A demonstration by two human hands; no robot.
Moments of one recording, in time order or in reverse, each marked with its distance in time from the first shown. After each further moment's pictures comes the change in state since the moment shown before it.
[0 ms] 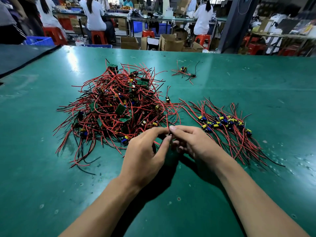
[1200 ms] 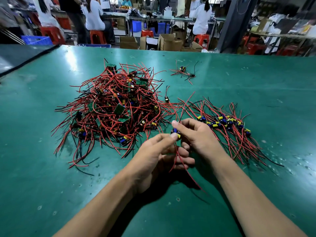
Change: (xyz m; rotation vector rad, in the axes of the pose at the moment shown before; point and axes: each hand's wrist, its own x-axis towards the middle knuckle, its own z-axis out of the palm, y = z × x) left_hand 0.007 0.022 0.004 -1.285 -0.419 -0.985; right_hand 0.000 -0.003 0.001 0.110 0.245 -0.095
